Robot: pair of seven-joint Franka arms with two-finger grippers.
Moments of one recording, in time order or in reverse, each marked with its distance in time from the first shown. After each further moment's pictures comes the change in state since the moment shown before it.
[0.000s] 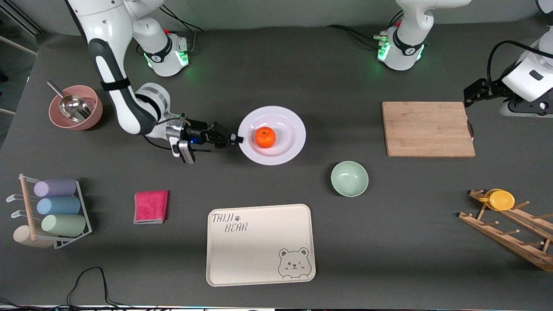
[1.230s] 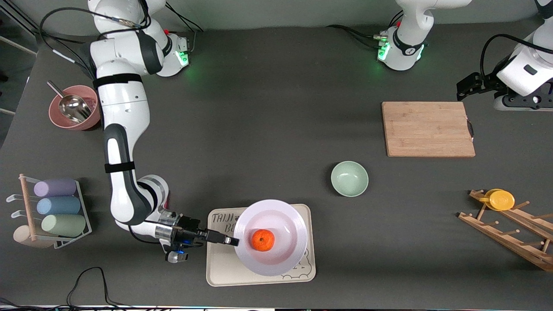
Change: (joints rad) left arm -0.021 -0.028 0.006 -0.013 -0.039 -0.041 -0.057; right arm -0.184 0.805 -0.017 1.249 -0.137 0.061 0.617
